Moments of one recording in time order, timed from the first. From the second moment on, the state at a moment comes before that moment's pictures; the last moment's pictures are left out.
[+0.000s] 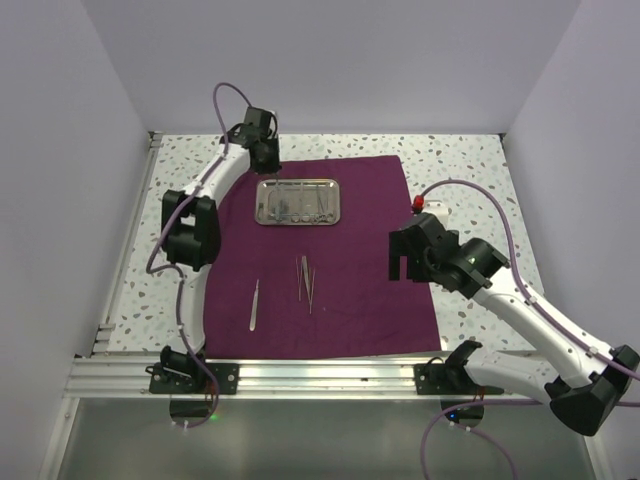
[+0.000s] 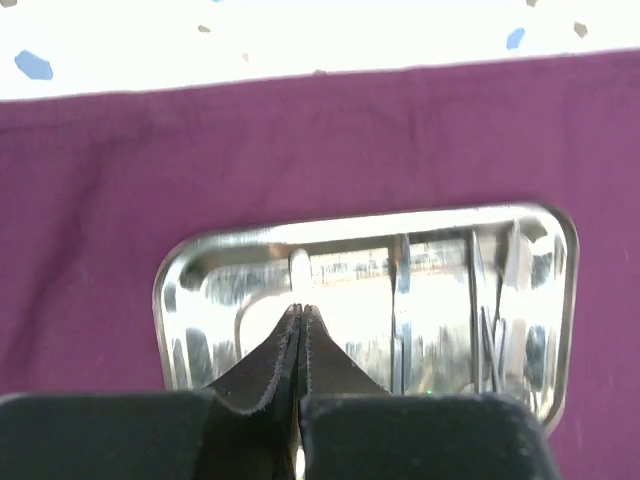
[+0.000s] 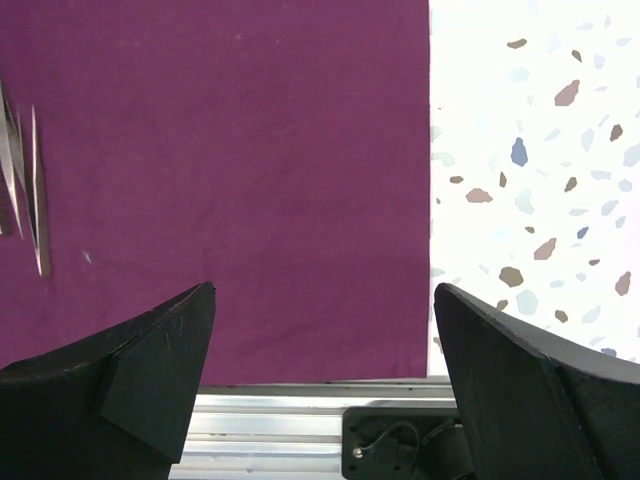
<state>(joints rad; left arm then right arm) -0.26 2.32 2.09 -0.64 0.02 -0.32 0.71 1.05 1.07 -1.05 0.42 0.60</state>
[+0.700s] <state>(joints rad) -0.38 1.57 1.34 -0.67 0.07 -0.28 0.70 1.03 1.02 -0.97 0.32 0.49</state>
